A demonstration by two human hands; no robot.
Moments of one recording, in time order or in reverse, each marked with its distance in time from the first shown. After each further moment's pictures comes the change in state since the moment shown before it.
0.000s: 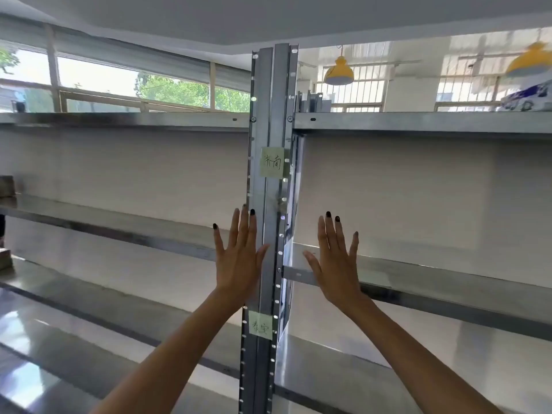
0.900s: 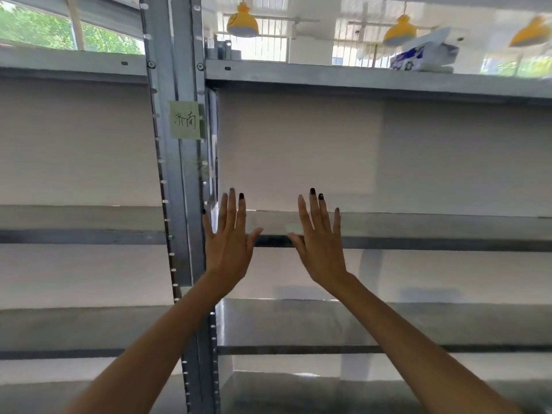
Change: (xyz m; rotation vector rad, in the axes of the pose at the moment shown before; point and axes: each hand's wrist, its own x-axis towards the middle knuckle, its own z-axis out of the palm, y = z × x) left_hand -0.018 0.086 0.038 -0.303 -0.118 0.203; right_hand -0.074 0.059 -0.037 -0.285 0.001 0.191
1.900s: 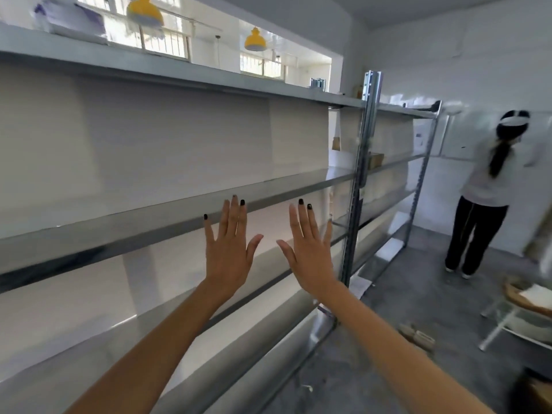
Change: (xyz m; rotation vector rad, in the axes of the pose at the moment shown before) left_hand -0.066 0.506 0.056 -0.417 -0.034 0.566; right_hand -0.232 0.374 -0.203 -0.481 -0.096 0.580
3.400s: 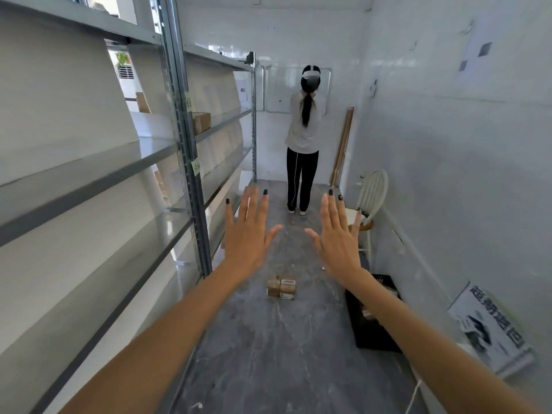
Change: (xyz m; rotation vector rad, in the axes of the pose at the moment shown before) left_hand 0.135 0.403 0.210 -0.529 -0.185 0.612; right_hand -0.034 0.414 0.019 -0.510 -0.098 0.628
